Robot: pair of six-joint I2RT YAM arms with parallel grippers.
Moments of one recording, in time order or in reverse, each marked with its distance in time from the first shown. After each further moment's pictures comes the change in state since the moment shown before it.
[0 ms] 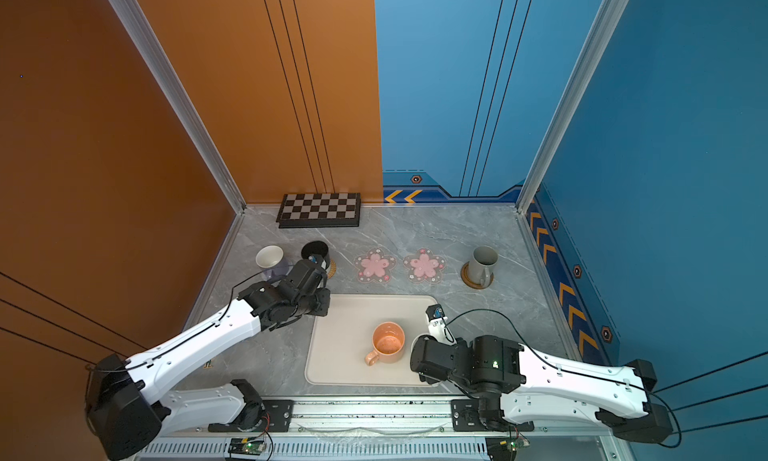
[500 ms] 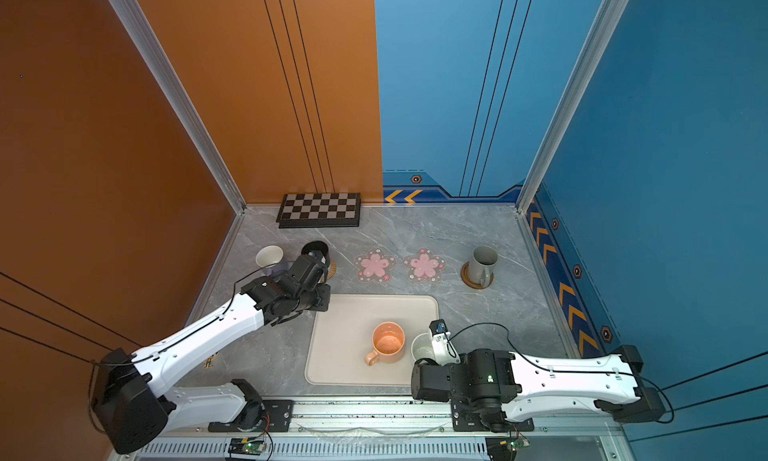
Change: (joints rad) left arm 0.016 0.035 0.032 -0.002 0.000 0.000; right arm 0.118 0.015 -0.077 -0.050 0.003 0.187
